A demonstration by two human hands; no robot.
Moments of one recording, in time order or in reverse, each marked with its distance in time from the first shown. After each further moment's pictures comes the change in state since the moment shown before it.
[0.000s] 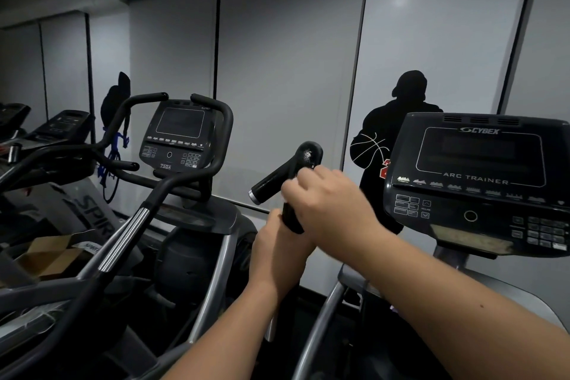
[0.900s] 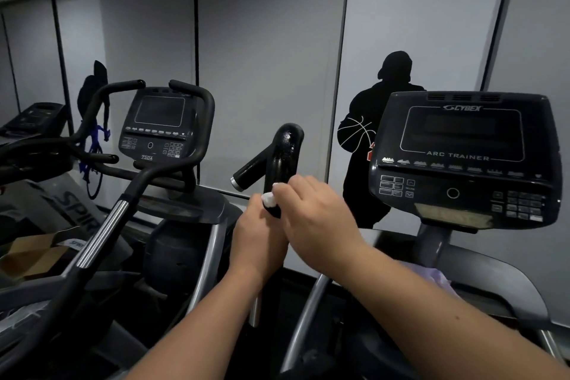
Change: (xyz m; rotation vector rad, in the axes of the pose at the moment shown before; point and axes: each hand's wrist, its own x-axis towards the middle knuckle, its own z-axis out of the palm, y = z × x) left_hand -0.002 0.017 -0.007 -0.027 -0.082 -0.163; right_hand -0.037 -0.019 0.015 0.243 0.083 0.179
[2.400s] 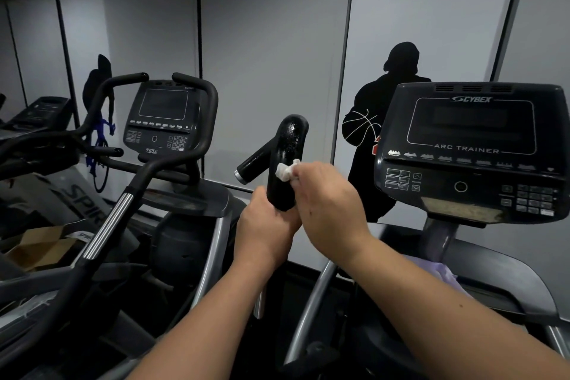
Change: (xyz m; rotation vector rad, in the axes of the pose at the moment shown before) left_hand 0.000 0.001 0.003 -0.078 -0.006 -0.100; right_hand -0.004 0.011 0.009 0.206 0.140 0.209
